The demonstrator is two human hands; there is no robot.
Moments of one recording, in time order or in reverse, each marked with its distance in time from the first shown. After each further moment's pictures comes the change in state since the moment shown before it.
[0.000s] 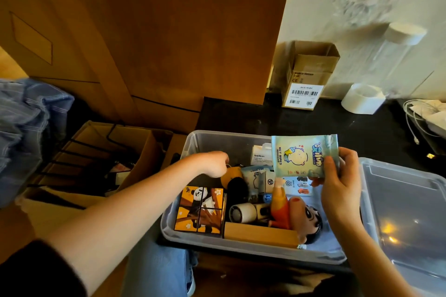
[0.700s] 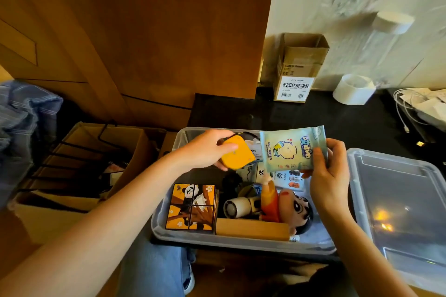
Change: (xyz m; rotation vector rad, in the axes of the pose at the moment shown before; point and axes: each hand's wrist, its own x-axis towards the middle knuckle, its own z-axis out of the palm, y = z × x) left_hand -0.038 0.018 -0.018 -0.629 0.109 0.311; right_hand 0.003 0.006 0.000 -0.061 -0.003 0.013
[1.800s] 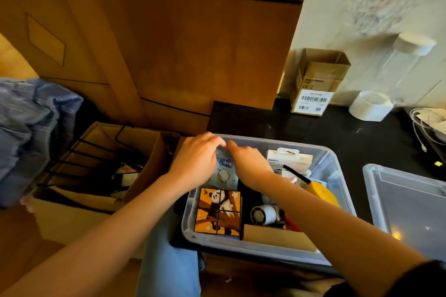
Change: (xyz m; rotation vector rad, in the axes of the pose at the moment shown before) left_hand -0.044 -0.041 -0.031 0.777 0.535 0.195; right_hand 0.005 -0.025 0.160 -0.980 -0.866 -0.434
